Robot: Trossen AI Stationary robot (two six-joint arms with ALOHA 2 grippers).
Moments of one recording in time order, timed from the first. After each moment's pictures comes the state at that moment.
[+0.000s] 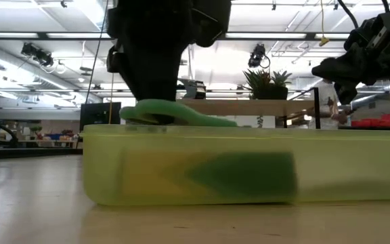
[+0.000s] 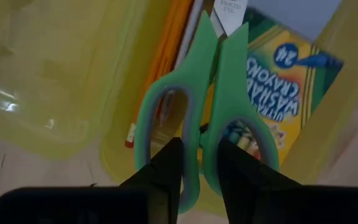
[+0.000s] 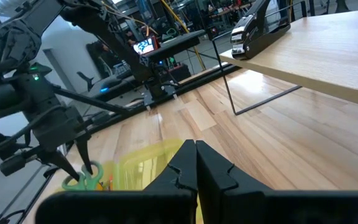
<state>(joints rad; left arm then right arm) -0.42 2.13 1.75 -0.97 -0.11 -0.91 -0.10 0.05 0.02 -0.01 0.04 0.38</state>
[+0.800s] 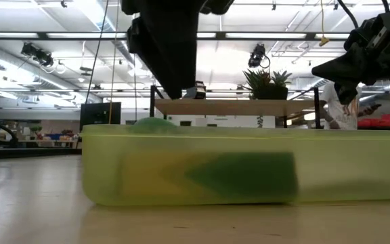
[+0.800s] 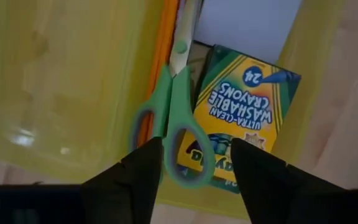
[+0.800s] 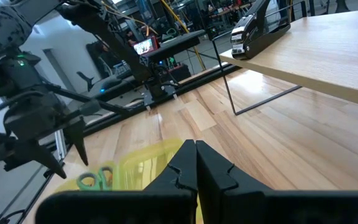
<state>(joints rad) -0.43 2.13 1.84 -1.01 -0.17 -0.77 -0.10 0.05 0.02 -0.01 0.04 0.38</state>
